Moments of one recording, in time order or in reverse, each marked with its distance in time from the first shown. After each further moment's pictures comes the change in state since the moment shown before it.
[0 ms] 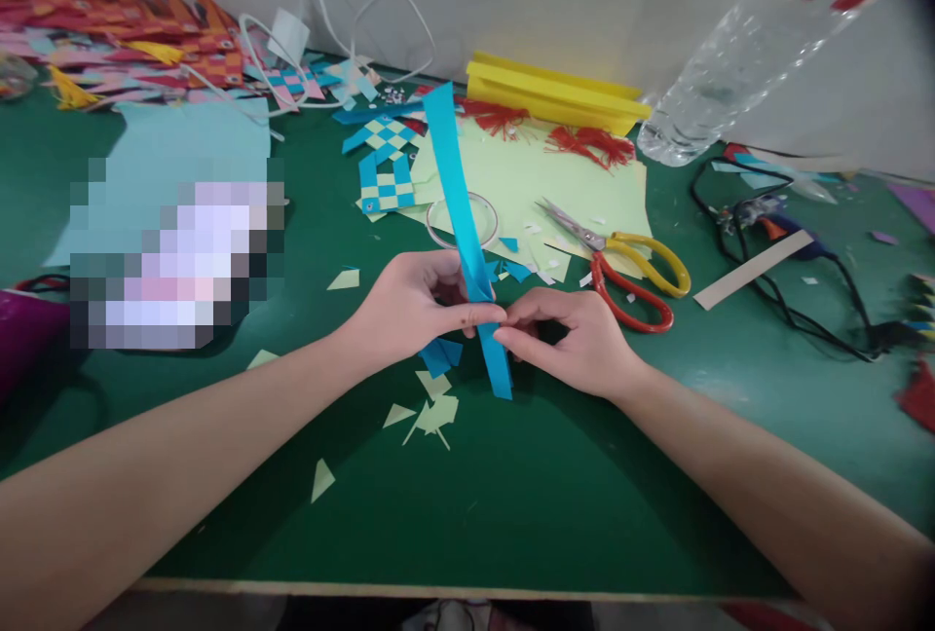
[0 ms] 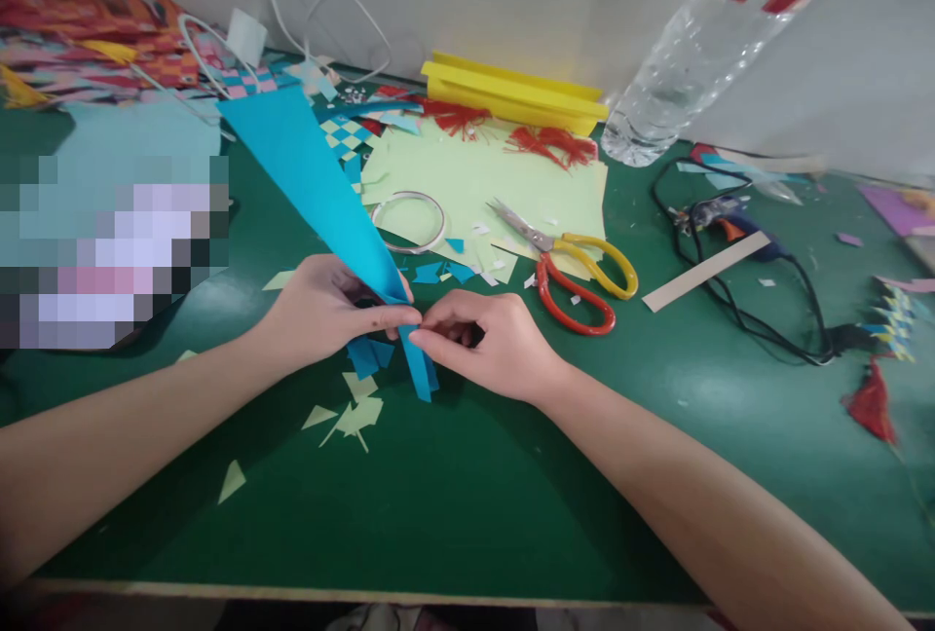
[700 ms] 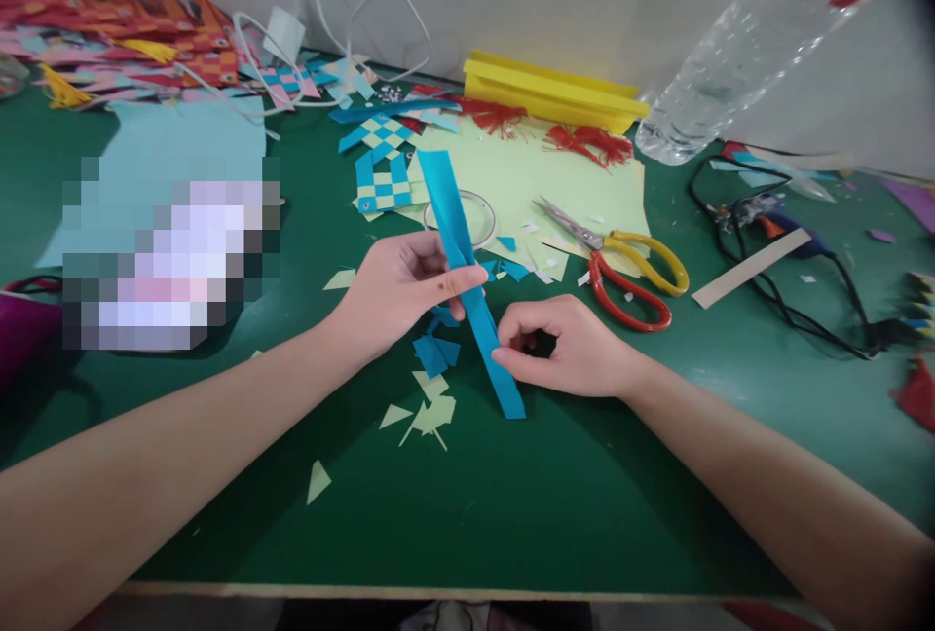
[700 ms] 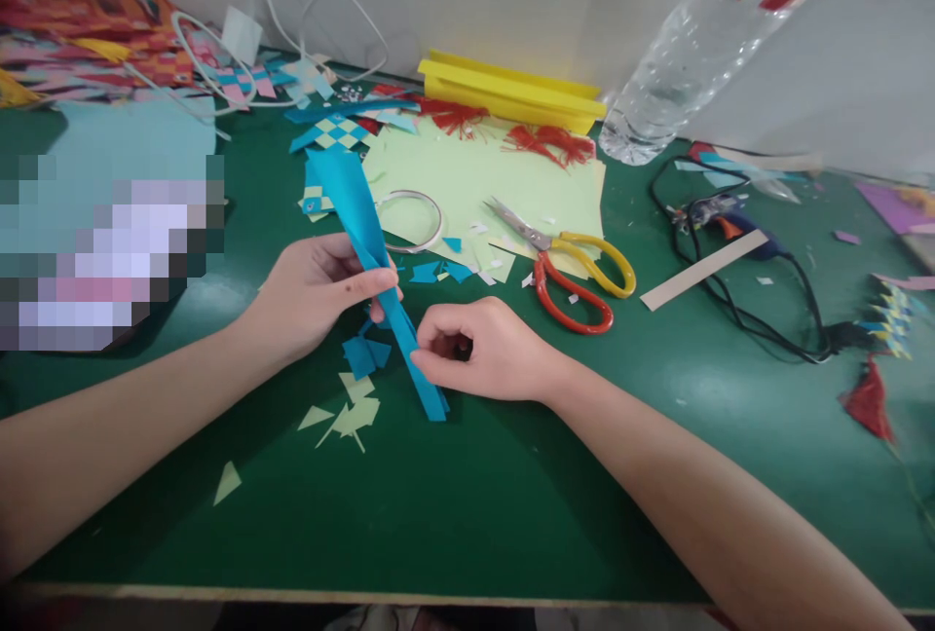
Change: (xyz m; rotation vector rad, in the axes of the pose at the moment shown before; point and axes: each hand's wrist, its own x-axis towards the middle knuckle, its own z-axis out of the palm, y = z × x) left_hand 0.007 -0.007 -0.006 -0.121 0.131 0.009; right_hand 0.003 0.000 -0.005 0.023 -0.263 0.014
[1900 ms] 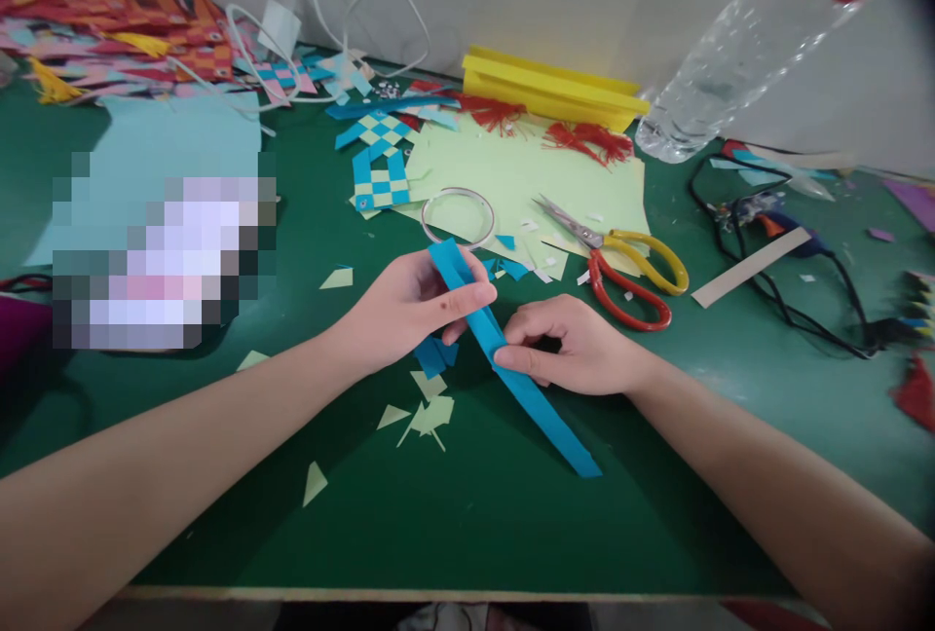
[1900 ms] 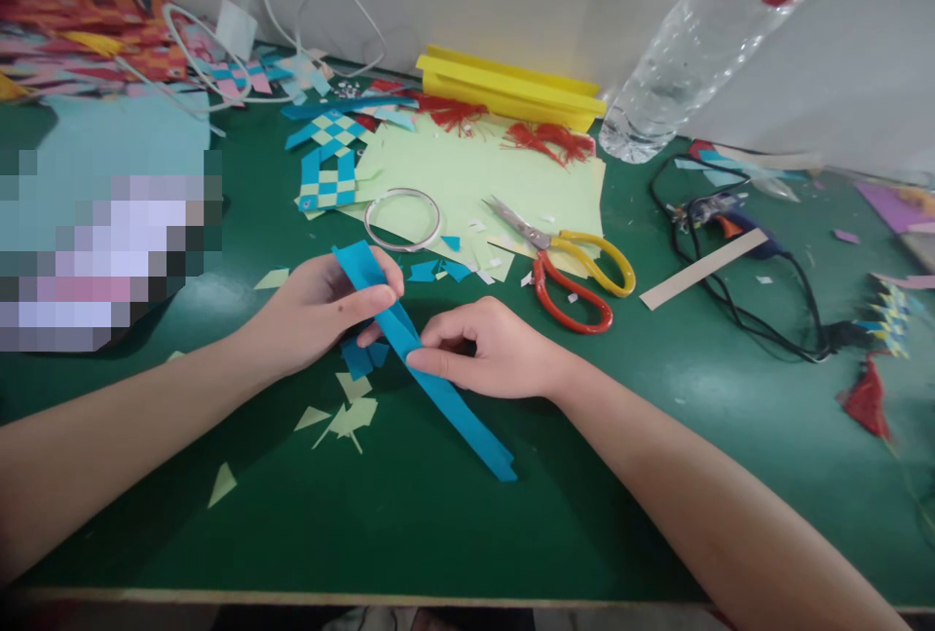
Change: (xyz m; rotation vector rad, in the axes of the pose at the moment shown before) left_hand -0.008 0.005 0.005 -0.144 -0.248 -0.017; right_hand 0.001 0.000 -0.007 0.127 -0.105 -0.018
